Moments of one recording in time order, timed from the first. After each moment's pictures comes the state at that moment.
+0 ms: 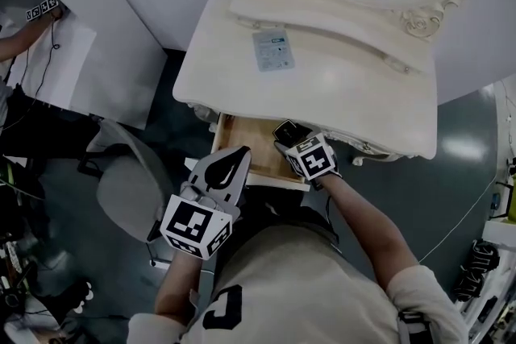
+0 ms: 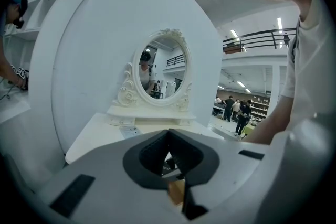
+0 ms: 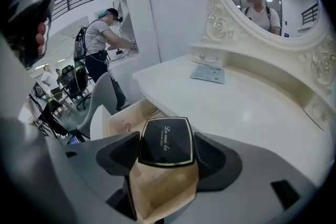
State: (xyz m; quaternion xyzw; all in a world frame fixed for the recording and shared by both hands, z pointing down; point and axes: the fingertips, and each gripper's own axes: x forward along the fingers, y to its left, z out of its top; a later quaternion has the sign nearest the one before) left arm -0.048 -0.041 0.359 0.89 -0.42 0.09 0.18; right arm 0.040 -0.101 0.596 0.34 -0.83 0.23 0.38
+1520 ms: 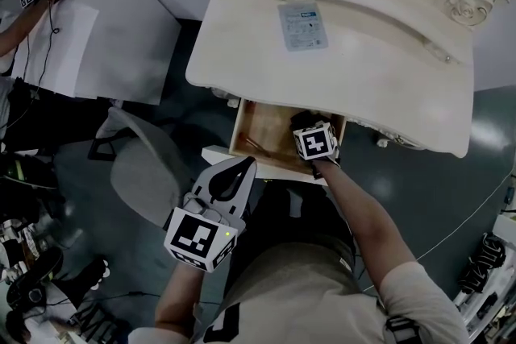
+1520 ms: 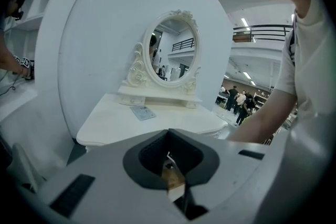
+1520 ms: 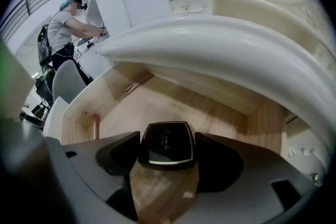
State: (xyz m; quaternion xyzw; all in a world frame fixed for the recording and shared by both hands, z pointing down) left arm -0.090 -0.044 0.421 0.86 -0.42 0.16 0.24; right arm 0.023 -0.120 0.733 0.41 -0.74 0.33 0.42
